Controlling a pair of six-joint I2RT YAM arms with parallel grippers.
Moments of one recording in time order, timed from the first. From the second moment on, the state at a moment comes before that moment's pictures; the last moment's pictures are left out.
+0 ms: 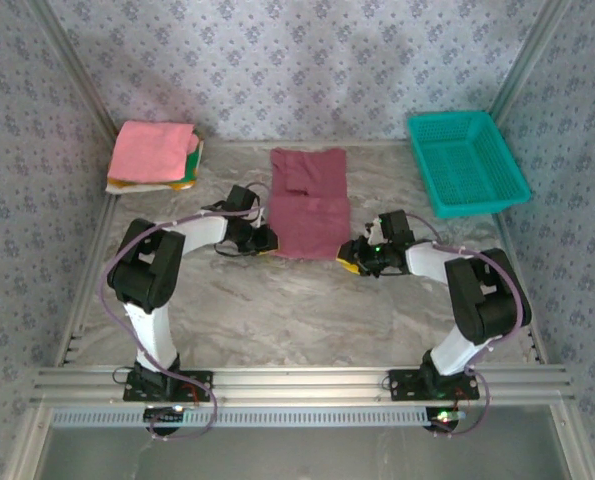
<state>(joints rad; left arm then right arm) -0.44 1.90 1.16 -0.39 0.42 -0.52 0.28 1.60 0.71 -0.05 -0.64 0.81</state>
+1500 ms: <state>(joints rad) -0.44 1.85 1.14 -0.38 0.42 -0.54 0.25 1.72 0.75 0.02 -0.56 0.92</state>
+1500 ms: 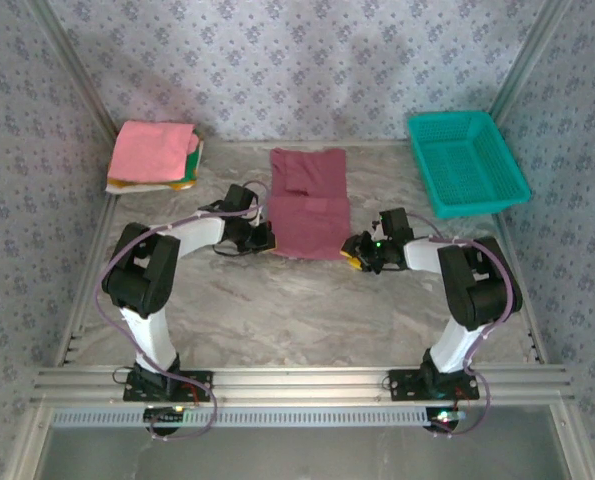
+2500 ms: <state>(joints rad) -0.44 1.74 1.00 -0.35 0.39 -0.54 0.34 1.63 0.78 -0.03 -0.49 0.84</state>
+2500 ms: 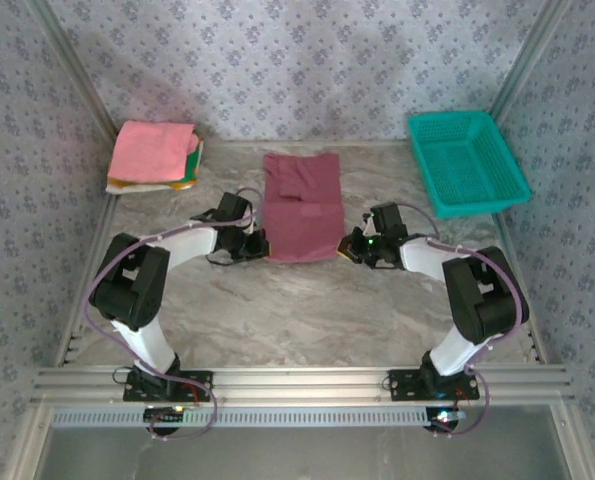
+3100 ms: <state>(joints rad) -0.60 1.42 0.68 -0.36 0.29 -0.64 0.46 1.27 0.52 -0.09 -0.49 0.85</state>
